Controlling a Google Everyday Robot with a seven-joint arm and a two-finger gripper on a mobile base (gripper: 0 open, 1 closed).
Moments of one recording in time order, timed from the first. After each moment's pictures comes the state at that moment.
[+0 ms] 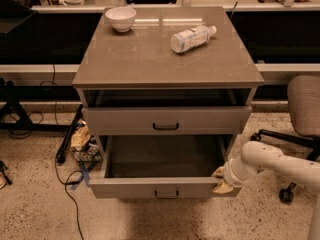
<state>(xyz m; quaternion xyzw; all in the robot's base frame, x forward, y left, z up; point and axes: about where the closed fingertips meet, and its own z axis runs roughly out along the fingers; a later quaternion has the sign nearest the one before) 0.528 -0.240 0.397 -0.65 0.73 0.11 0.16</state>
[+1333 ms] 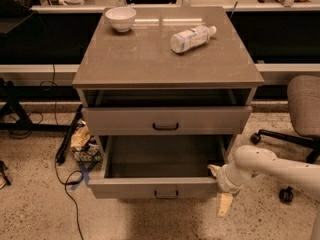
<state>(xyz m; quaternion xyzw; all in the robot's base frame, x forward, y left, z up) 0.502 -0.213 0.398 -0.69 0.70 0.12 0.15</state>
